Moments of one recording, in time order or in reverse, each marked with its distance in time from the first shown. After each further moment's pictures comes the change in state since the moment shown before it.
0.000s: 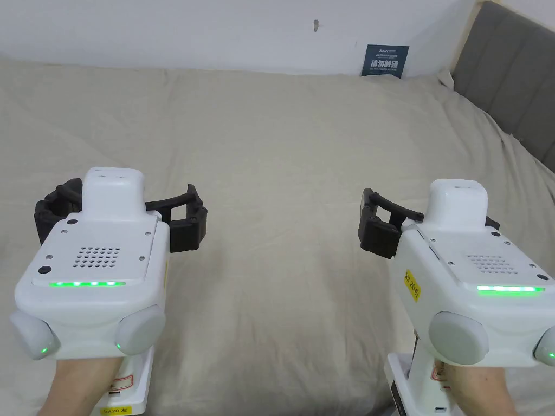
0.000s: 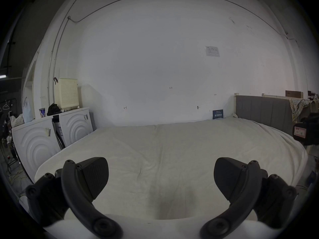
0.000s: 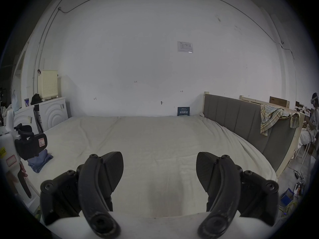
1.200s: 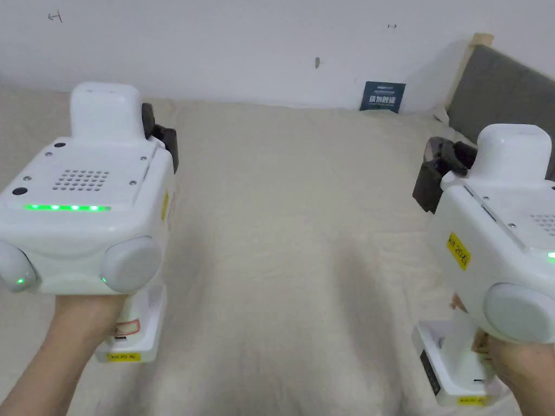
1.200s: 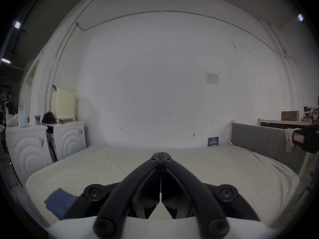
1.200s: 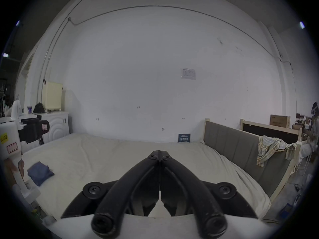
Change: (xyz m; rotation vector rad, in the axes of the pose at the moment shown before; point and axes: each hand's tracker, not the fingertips) left arm -0.017 0.082 -0.006 0.151 -0.069 0.104; right arm -0.006 0.075 0.020 0.191 0.008 0.060
